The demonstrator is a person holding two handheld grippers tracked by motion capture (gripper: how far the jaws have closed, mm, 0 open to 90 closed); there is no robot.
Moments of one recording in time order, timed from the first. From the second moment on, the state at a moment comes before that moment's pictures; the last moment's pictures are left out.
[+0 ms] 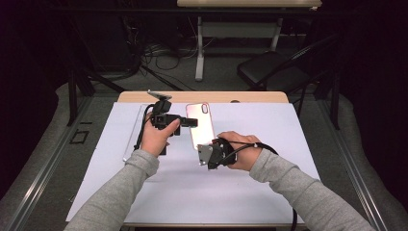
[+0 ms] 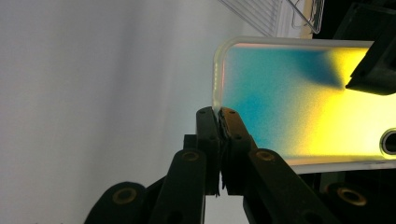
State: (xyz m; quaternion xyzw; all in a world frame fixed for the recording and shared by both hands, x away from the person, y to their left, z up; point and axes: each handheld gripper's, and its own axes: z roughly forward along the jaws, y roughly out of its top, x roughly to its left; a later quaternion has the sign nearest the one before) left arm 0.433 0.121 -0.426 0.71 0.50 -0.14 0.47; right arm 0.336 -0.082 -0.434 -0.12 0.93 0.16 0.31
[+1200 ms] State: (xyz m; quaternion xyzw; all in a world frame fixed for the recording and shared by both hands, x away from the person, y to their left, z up) left arm 0.435 0.123 -0.427 0.69 0.52 -0.16 0.47; right arm 0.336 -0.082 -0.436 -0.12 0.93 0.17 0.31
